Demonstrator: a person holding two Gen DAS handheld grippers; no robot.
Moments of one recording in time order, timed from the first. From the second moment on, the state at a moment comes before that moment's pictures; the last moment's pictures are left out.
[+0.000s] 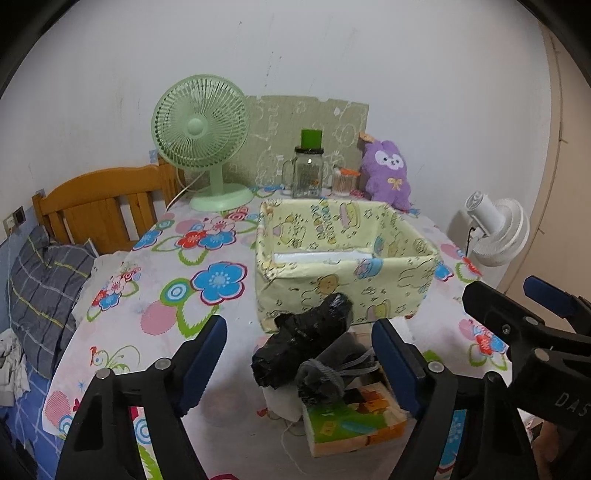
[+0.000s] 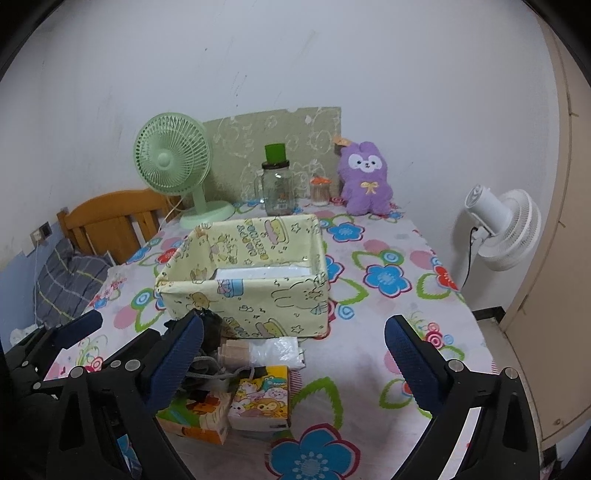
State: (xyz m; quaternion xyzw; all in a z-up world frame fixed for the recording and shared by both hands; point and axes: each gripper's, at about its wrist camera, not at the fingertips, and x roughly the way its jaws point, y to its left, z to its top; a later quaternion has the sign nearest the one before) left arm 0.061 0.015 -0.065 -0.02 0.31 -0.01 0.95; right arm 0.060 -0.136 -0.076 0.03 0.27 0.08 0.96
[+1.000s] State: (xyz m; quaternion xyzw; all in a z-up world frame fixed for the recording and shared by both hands) left arm 0.071 0.046 -0.103 -0.03 0.36 0.00 0.93; right arm 0.093 -0.068 -0.116 0.00 0.34 0.13 0.93
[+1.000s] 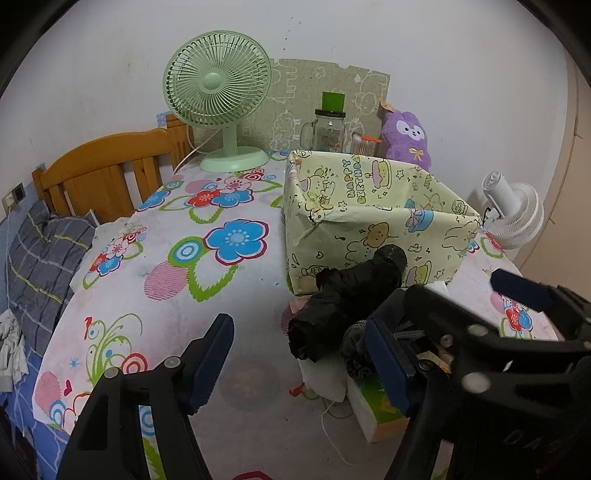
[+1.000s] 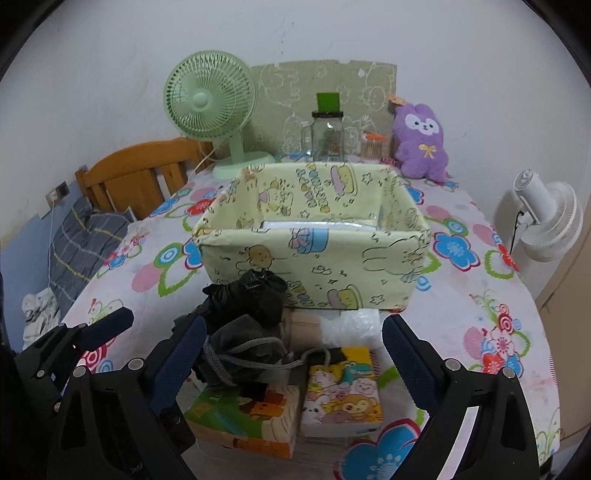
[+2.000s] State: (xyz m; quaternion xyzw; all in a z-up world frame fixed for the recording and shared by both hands) left arm 0.107 0.044 -0.125 -0.02 0.38 -0.02 0.92; right arm 0.137 -0.049 -0.146 0.04 0.41 0.17 0.90
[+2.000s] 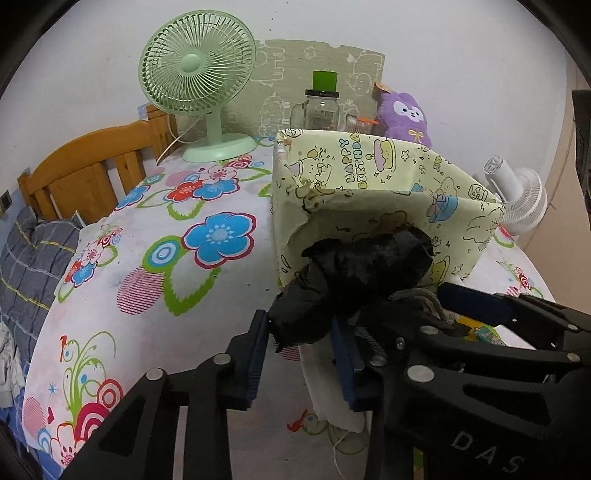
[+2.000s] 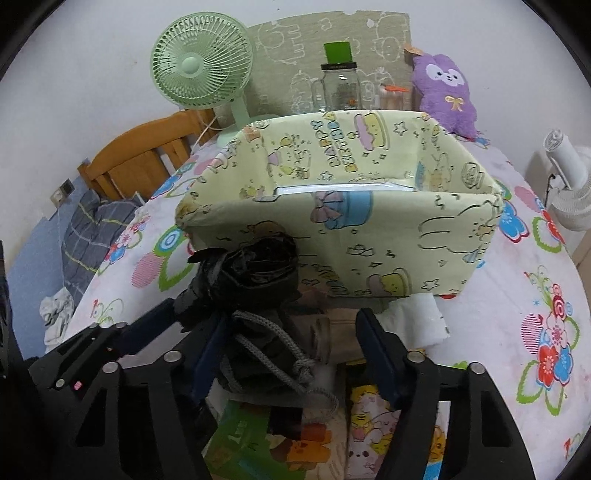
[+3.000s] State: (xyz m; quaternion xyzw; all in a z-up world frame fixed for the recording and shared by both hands) left arm 0.081 0.027 -0.094 -0.01 0.34 -0.03 0.94; right arm 0.108 -0.071 -0.117 0.07 0.37 0.17 0.91
